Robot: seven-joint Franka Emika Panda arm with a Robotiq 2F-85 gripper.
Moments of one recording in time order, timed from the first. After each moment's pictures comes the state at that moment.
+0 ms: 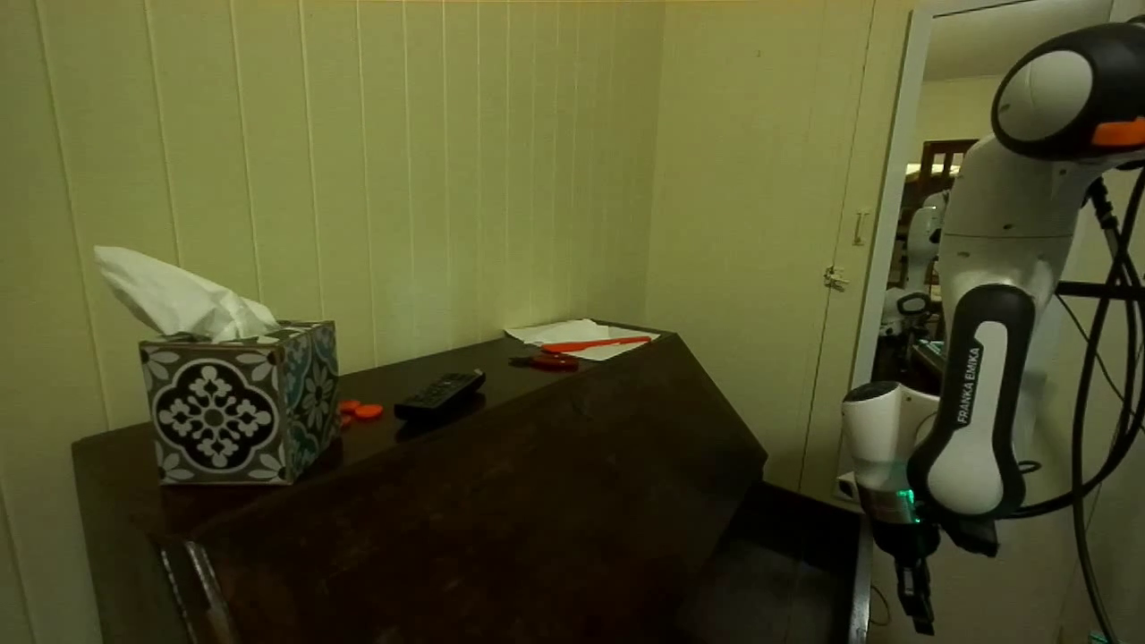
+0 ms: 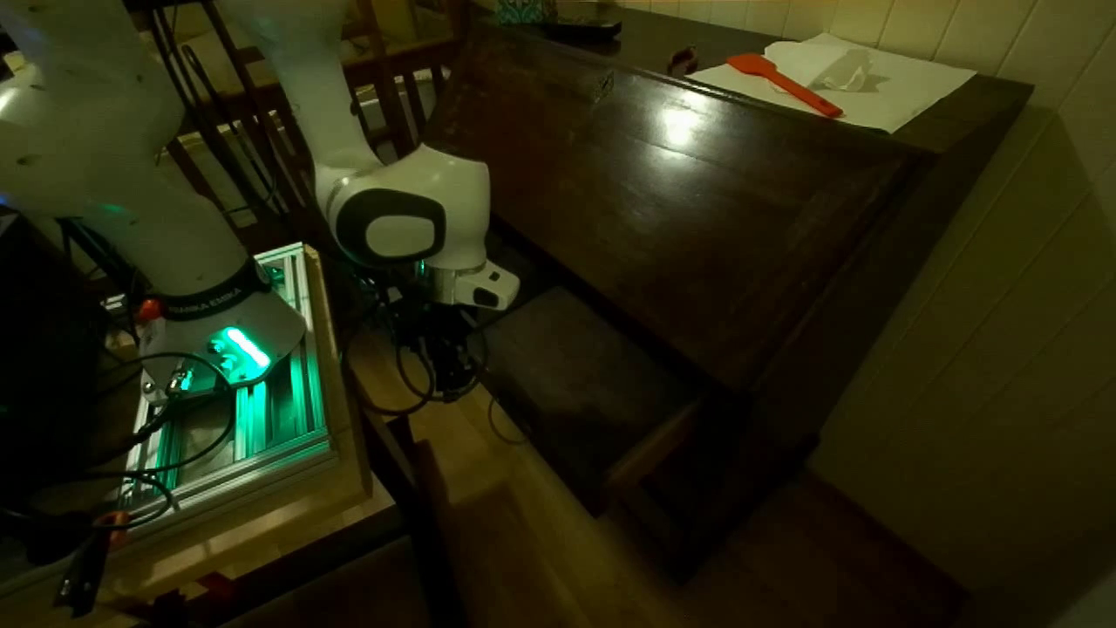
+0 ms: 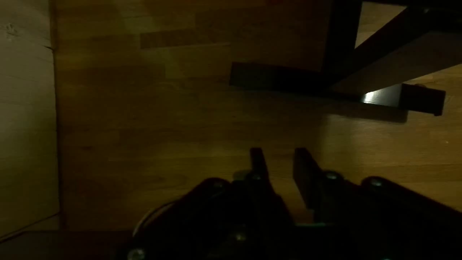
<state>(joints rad) -0.29 0.34 -0.30 -2.75 -0.70 2.85 -0.03</state>
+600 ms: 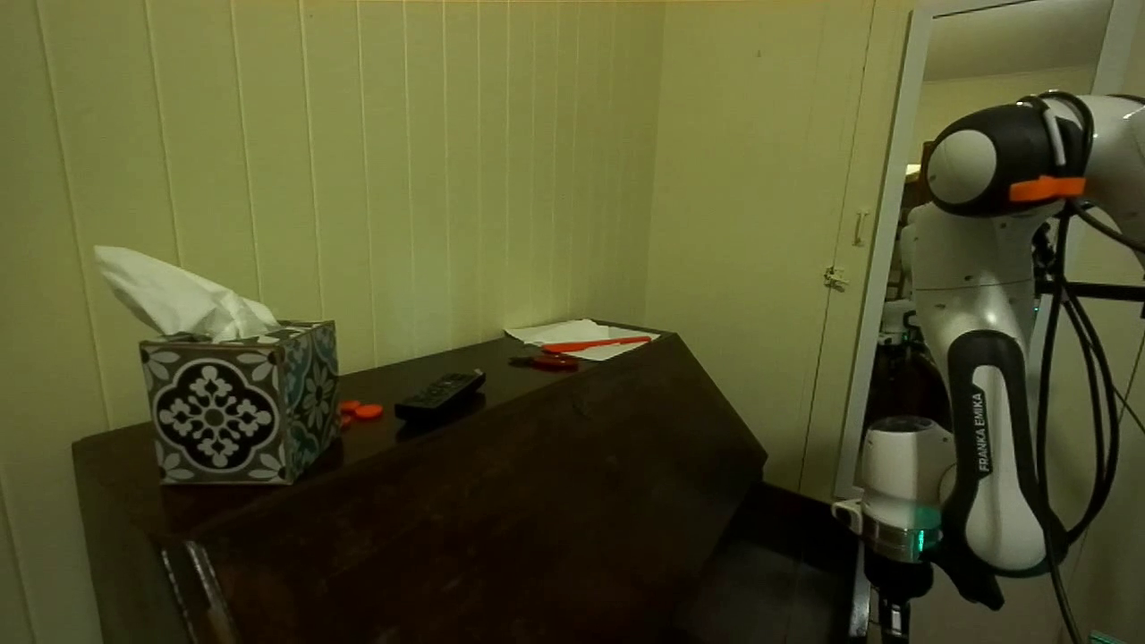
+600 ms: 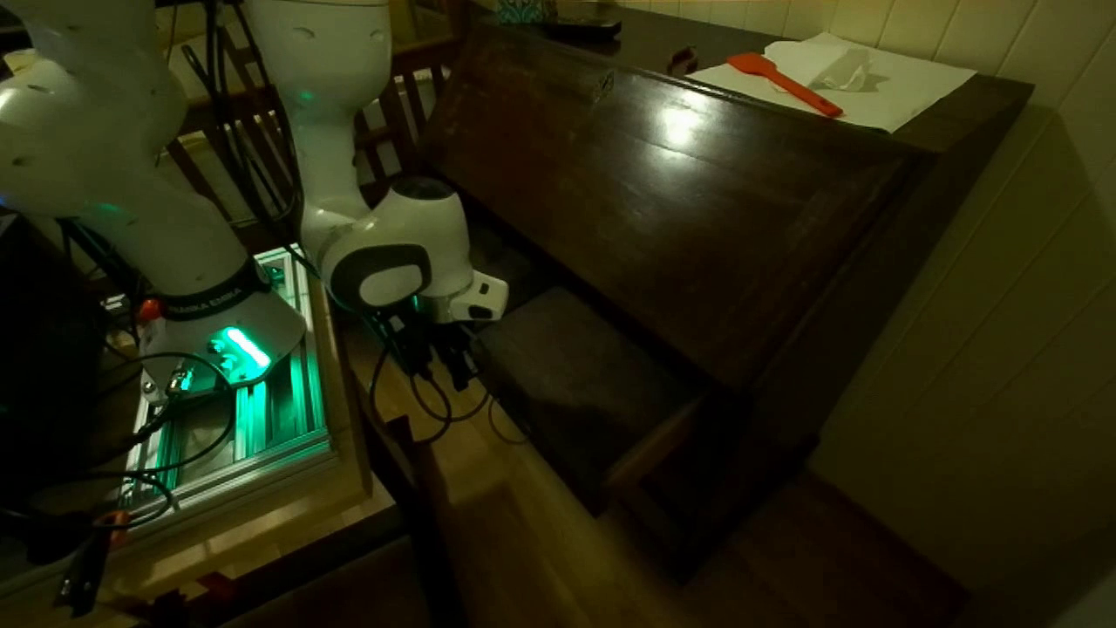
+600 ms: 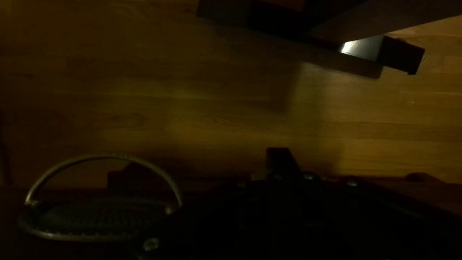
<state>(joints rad) -0.31 0.56 -0.30 -2.75 -0.80 3.27 -0.05</state>
